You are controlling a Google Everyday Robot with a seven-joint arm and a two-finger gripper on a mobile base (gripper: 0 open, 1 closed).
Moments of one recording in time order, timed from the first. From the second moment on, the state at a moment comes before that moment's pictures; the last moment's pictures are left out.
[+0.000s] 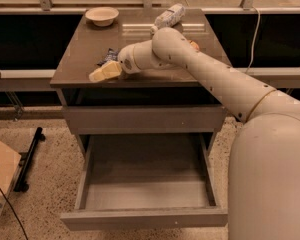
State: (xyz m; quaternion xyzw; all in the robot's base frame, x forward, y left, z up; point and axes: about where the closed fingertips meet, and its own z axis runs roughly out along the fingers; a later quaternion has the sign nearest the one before) arm 0.775 0.124 0.818 -0.42 0.73 0.29 0.45
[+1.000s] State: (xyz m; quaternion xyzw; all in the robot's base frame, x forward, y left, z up) arm 0.762 0.136 0.839 -0.42 0.72 0.30 0.46
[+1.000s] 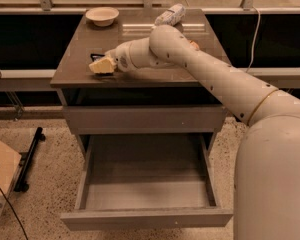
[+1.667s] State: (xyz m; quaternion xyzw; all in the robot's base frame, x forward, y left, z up) arm 0.685 0.107 0.890 -0.39 0.72 0.29 0.49
